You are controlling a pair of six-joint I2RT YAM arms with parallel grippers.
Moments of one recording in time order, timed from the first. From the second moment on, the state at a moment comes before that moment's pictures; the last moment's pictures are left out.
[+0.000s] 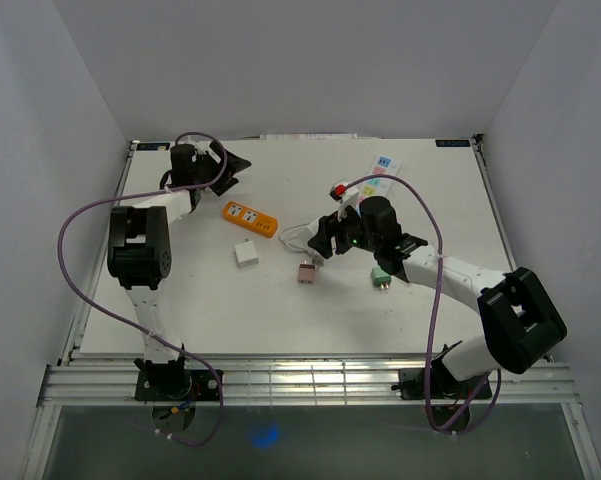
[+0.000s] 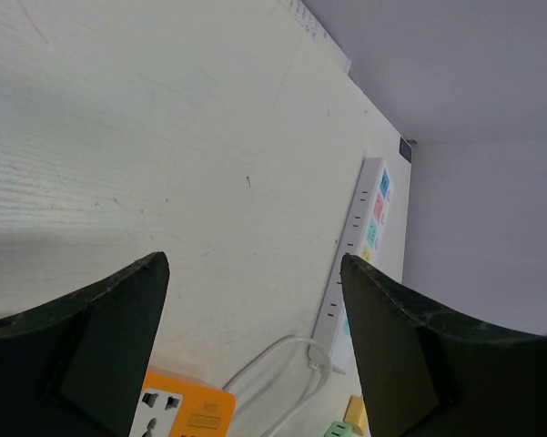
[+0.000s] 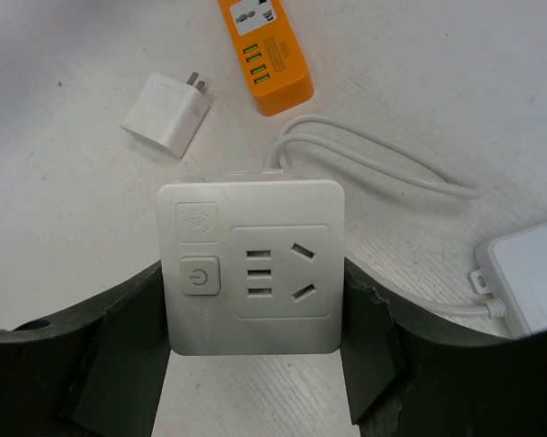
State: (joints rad) left arm -0.03 2.04 1.36 0.25 0.47 -0.90; right arm 0.63 1.44 0.82 0.21 -0.29 0.13
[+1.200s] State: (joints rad) left arm -0.15 2.04 1.08 0.60 0.59 -0.85; right arm 0.63 1.59 1.00 0.18 -0.36 0.05
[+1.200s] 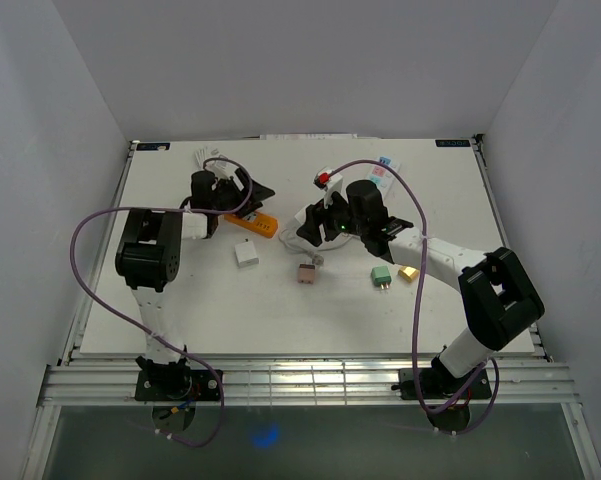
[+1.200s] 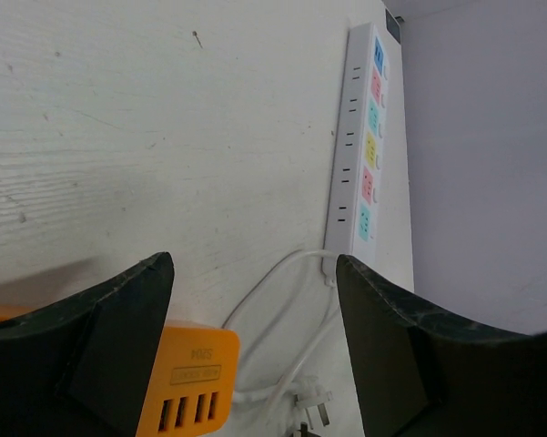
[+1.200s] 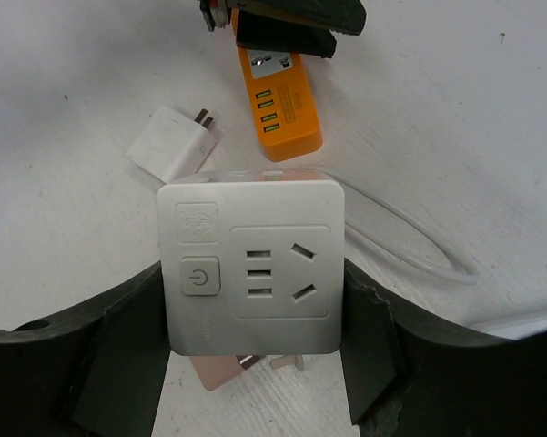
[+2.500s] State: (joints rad) left arm -0.01 2.11 1.09 0.69 0.62 -0.77; right arm 0.63 1.59 0.96 0.21 -0.39 0.06
